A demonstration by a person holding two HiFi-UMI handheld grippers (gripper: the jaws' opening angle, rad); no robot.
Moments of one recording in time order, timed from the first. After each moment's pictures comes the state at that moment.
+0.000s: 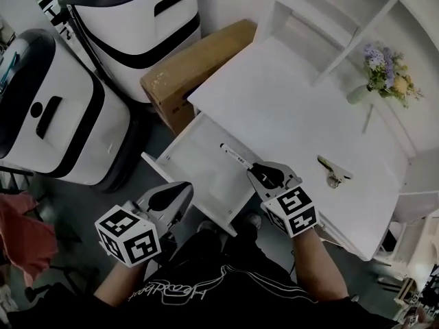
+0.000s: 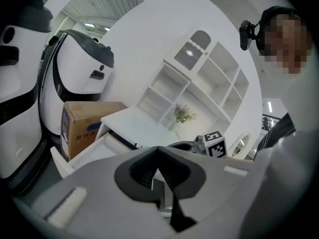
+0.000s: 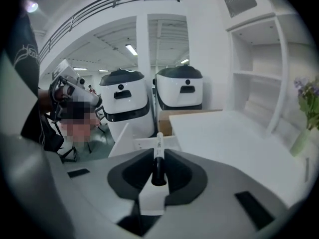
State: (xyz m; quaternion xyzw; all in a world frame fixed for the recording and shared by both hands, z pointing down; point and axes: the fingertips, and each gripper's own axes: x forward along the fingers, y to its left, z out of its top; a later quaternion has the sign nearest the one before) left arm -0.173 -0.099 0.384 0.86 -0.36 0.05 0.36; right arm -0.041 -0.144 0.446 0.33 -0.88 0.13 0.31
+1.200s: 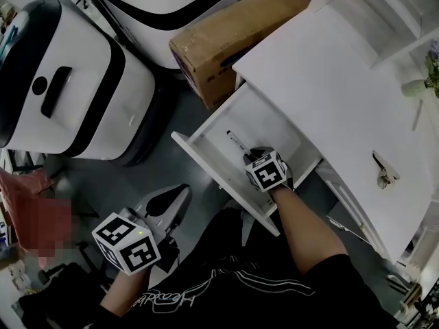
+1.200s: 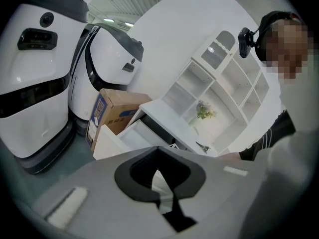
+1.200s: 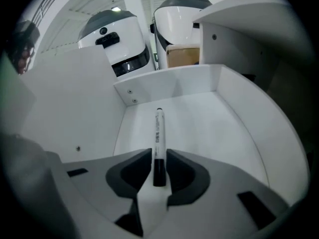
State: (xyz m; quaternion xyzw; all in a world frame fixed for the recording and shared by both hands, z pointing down) left arm -0.282 -0.078 0.463 0.79 -0.43 0.09 0.43; right arm -0.156 -0.155 0.719 0.26 -0.82 0.24 0.45
